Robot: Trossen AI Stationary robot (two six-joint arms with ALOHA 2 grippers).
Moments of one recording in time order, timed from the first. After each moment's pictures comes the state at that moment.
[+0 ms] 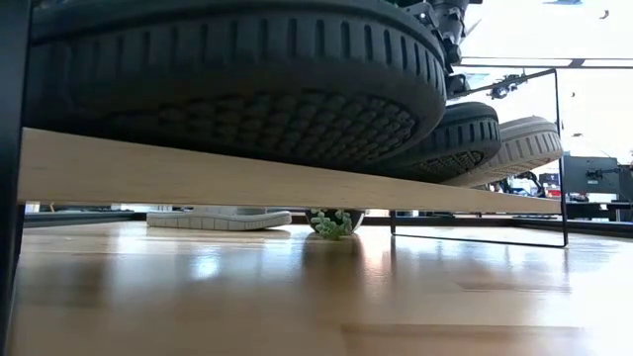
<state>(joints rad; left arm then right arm) 0.44 1.47 1.69 -1.08 0.28 0.28 -0.32 1.55 1.43 -1.14 -0.25 0.42</state>
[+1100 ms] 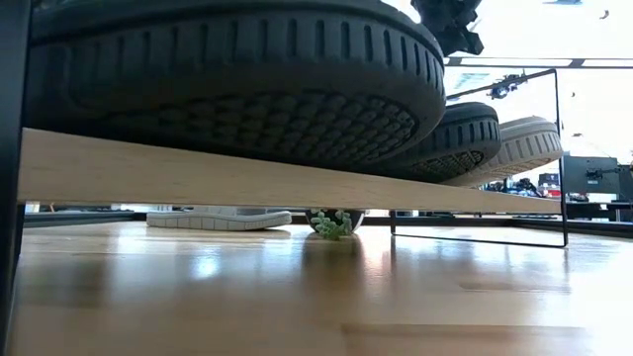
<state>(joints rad) 0.49 1.59 1.52 -1.33 0.04 0.06 -0.34 1.29 1.43 -1.02 0.04 0.45</state>
